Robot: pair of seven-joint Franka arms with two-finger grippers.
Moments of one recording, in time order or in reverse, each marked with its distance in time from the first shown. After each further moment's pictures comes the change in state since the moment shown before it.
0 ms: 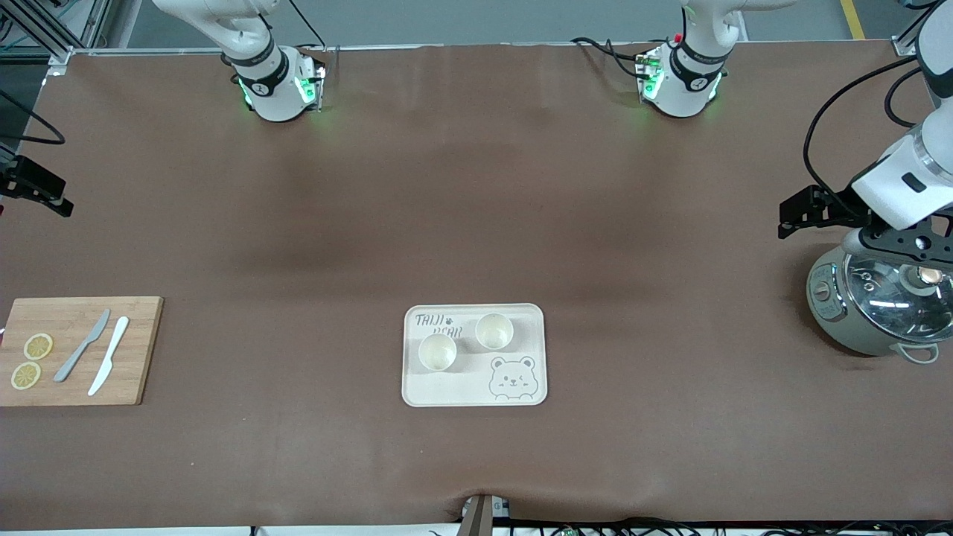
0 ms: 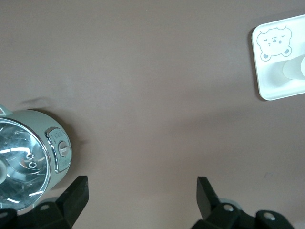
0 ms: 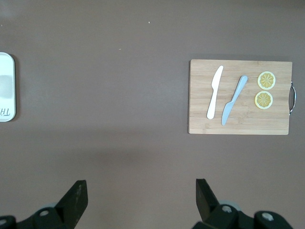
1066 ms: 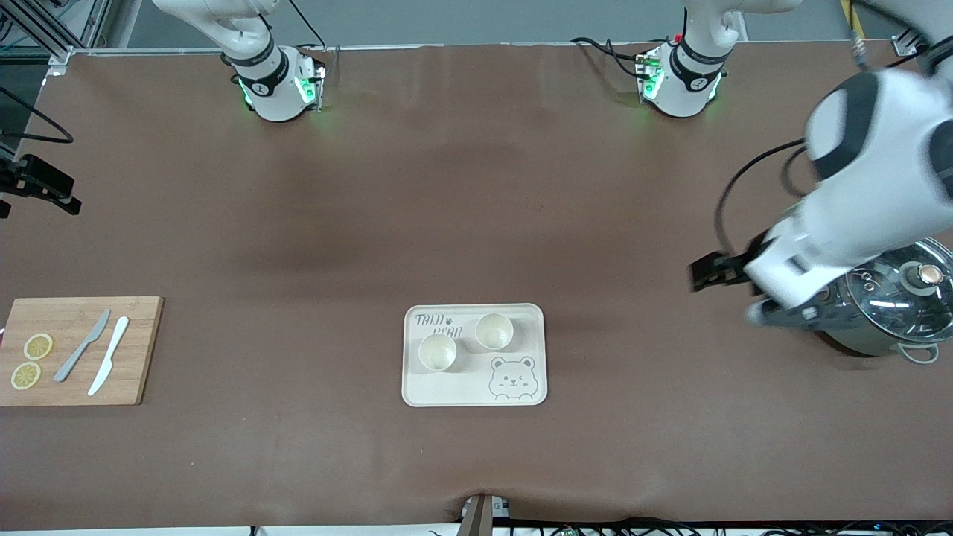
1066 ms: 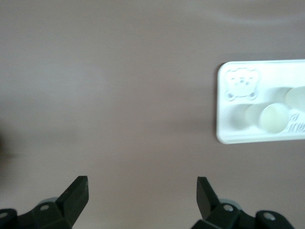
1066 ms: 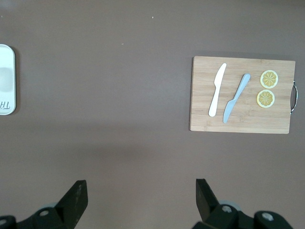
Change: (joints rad) left arm -0.204 0.309 -0.002 0.213 -0.045 0.094 -0.396; right arm 0.003 0.003 0.017 0.007 -0.011 -0.022 -0.002
